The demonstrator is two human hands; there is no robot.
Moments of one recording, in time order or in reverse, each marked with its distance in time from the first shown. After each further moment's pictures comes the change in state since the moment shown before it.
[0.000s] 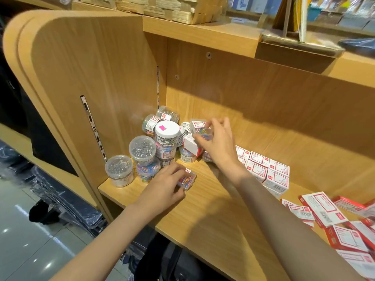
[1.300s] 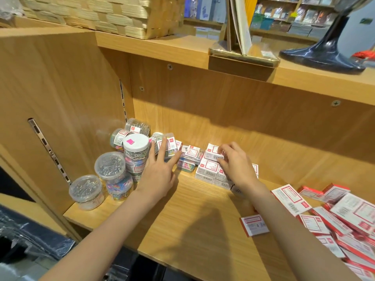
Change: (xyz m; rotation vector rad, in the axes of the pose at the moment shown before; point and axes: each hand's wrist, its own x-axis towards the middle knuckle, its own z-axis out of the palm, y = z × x) left_hand 0.069 0.023 0.007 0.254 0.109 0.015; right_hand -0.035 0.087 -0.067 -0.247 -0.039 0.009
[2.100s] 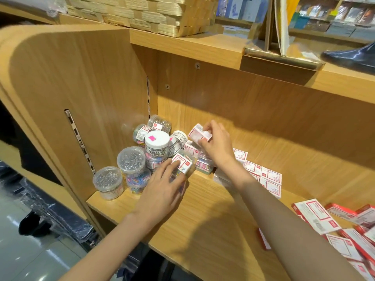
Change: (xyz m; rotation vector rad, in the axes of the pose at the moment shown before) left_hand -0.052 -0.014 -0.003 0.061 0.123 0.075; right_hand 0.057 -0.085 0.025 0.358 -0.018 -0.024
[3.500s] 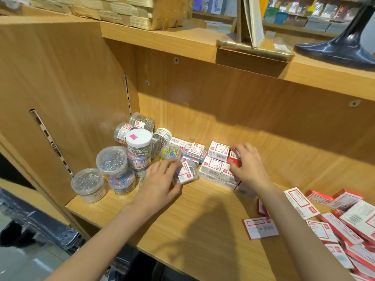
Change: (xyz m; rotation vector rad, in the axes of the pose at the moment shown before) left_hand 0.021 0.007 0.027 -0.229 -0.060 -0.010; right_hand -0.063 0.080 -0.066 -0.375 -0.048 0.048
